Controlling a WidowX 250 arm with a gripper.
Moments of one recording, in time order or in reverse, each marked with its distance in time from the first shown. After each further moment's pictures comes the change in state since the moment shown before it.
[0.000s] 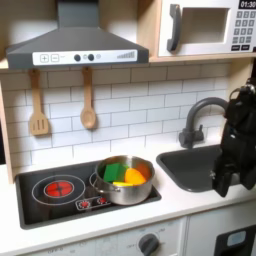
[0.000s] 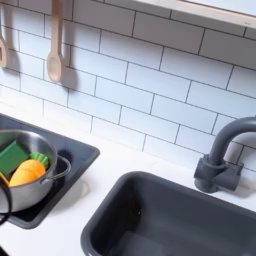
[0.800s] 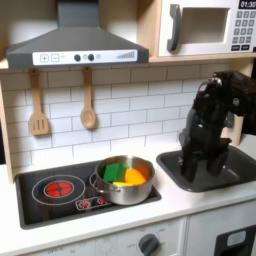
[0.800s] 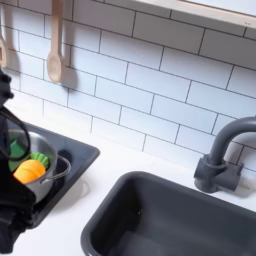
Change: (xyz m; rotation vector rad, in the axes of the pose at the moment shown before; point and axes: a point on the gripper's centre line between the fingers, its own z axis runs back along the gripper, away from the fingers) arm 0.054 0.023 -0.006 0.044 -0.044 0.033
